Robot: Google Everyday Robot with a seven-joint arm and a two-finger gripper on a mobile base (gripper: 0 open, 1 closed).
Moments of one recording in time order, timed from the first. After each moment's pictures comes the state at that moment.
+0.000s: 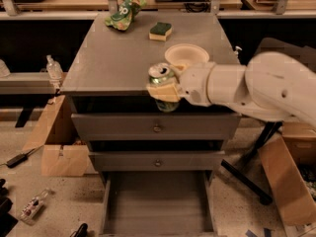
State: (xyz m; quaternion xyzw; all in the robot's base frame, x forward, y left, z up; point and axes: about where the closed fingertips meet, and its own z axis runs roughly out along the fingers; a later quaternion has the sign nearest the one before) arm 0.582 -0.020 0.898 -0.42 0.69 0.21 0.54
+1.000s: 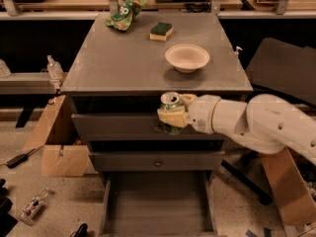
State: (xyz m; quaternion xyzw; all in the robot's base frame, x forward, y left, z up) arm 0.581 -0.048 0.805 -0.37 0.72 0.25 0.53
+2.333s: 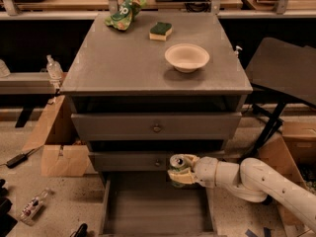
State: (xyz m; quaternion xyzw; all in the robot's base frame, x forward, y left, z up) arm 0.538 -0.079 0.550 -0.42 0.68 0.34 0.49
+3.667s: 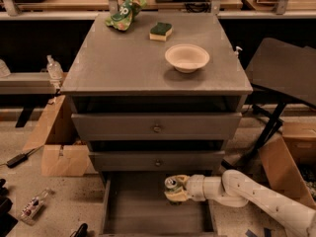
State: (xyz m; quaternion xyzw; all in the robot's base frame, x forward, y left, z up) arm 0.537 -0.064 0.384 -0.47 0.70 0.36 0.41
